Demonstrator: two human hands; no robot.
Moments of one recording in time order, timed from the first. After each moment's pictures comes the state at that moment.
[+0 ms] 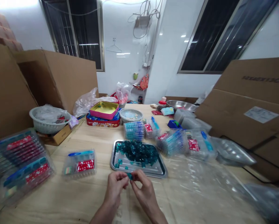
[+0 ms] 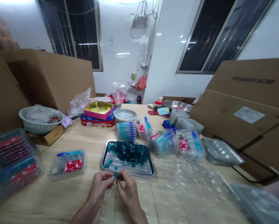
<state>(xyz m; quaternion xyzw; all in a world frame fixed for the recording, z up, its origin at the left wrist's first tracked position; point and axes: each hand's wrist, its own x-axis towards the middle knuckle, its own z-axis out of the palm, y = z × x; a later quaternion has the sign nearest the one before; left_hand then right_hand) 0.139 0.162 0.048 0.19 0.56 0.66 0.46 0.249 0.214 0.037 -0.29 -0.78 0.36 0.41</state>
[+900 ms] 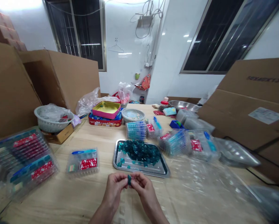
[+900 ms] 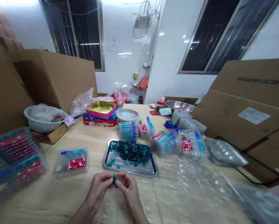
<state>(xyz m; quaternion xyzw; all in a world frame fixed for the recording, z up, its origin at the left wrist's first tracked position) 0.128 0.145 0.045 0.20 0.49 0.69 0.50 0.241 0.202 0.027 -0.30 -0.50 0.71 0.39</state>
